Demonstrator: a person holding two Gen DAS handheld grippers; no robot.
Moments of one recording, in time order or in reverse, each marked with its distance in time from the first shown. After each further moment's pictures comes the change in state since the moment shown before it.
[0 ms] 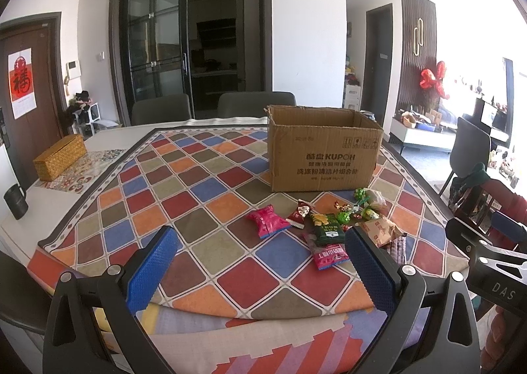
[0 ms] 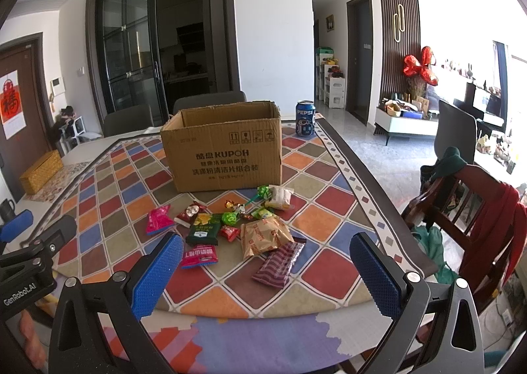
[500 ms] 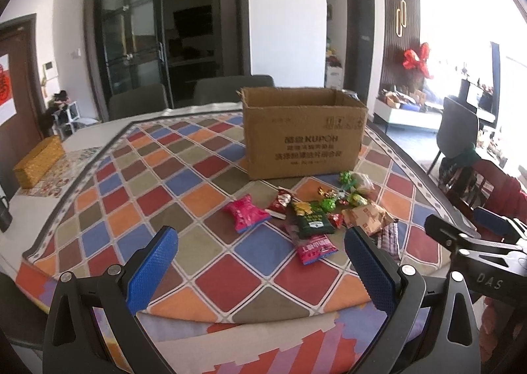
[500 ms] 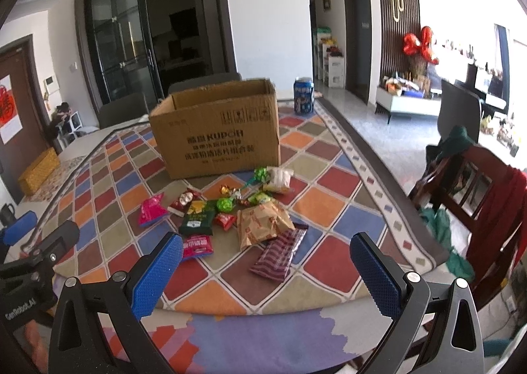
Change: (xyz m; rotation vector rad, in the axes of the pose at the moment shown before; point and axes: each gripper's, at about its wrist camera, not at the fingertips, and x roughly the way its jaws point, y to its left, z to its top) left arm 0.038 -0.019 -0.001 0.060 0.077 -0.079; right arm 0.029 -0.002 -0.004 0.041 0.089 0.012
